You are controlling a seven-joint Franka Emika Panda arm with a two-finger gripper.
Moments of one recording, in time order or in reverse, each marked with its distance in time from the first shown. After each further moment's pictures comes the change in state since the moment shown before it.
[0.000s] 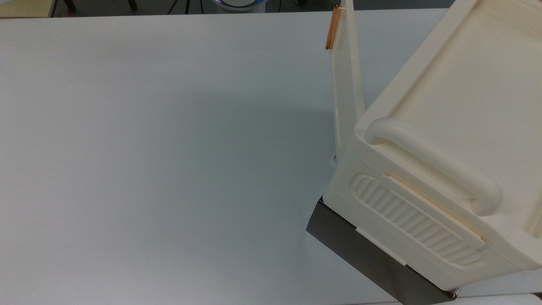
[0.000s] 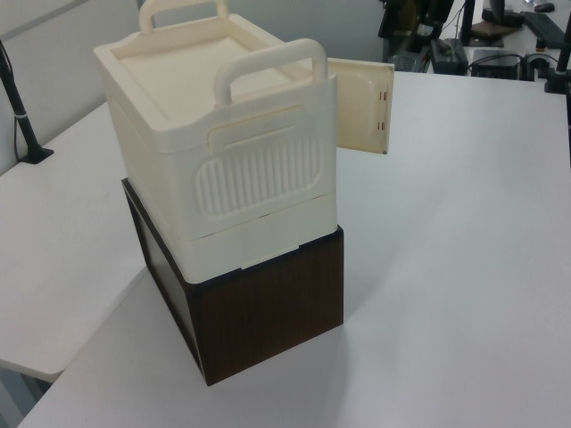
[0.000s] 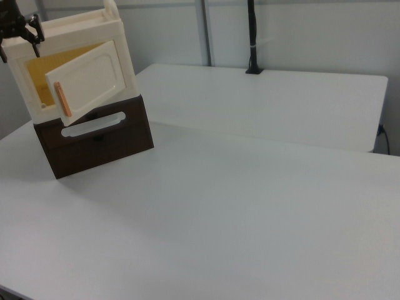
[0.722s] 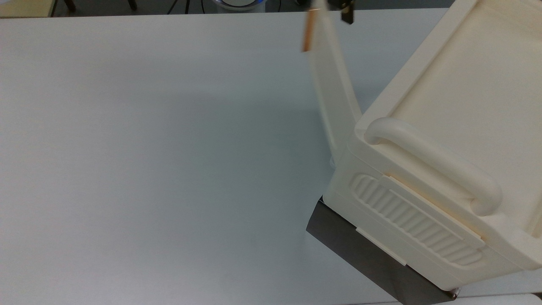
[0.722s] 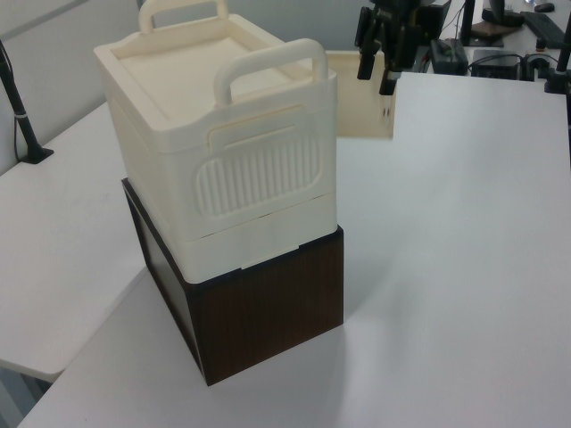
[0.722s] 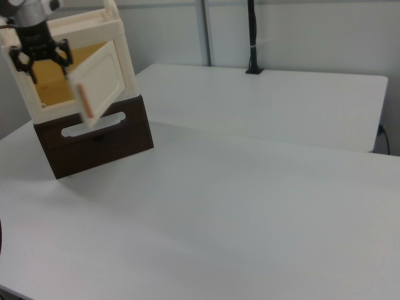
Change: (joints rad) arm -0.018 0.113 -0.033 -0.007 -0.046 0.009 -0.001
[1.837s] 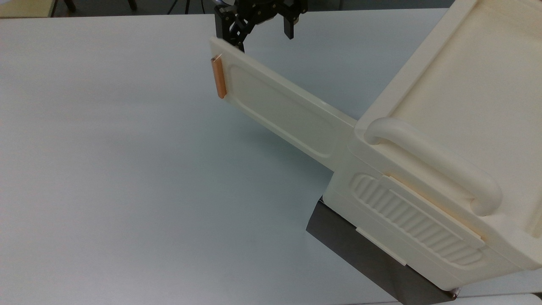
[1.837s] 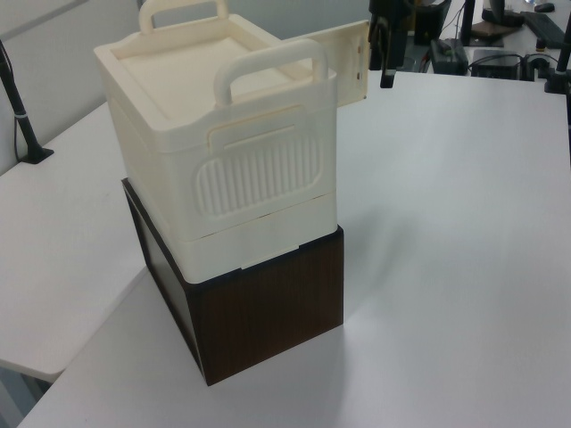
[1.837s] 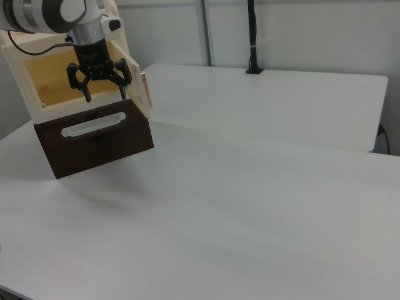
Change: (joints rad) arm -0.198 0.020 -0.014 -0.079 -0.060 0.000 0.003
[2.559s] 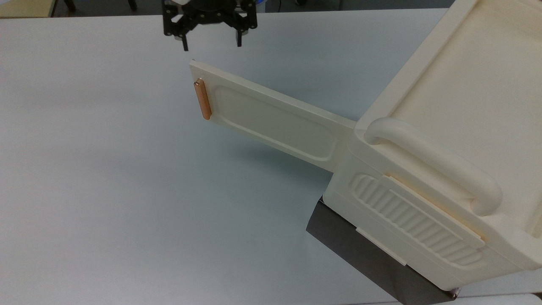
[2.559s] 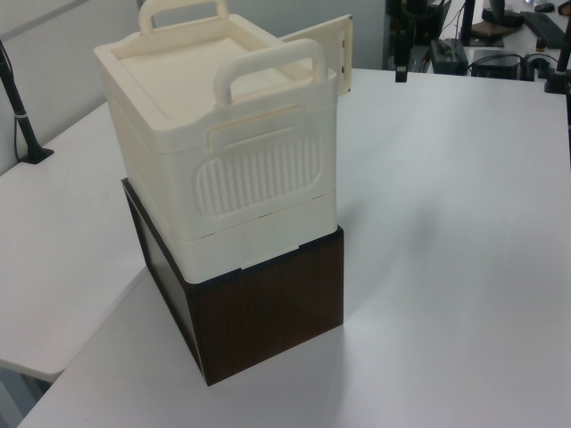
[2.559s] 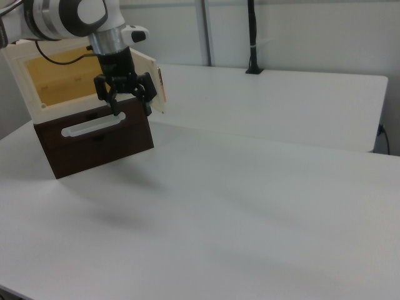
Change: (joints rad) arm -0.071 -0.010 -0.031 -0.033 -0.135 -0.078 0.253
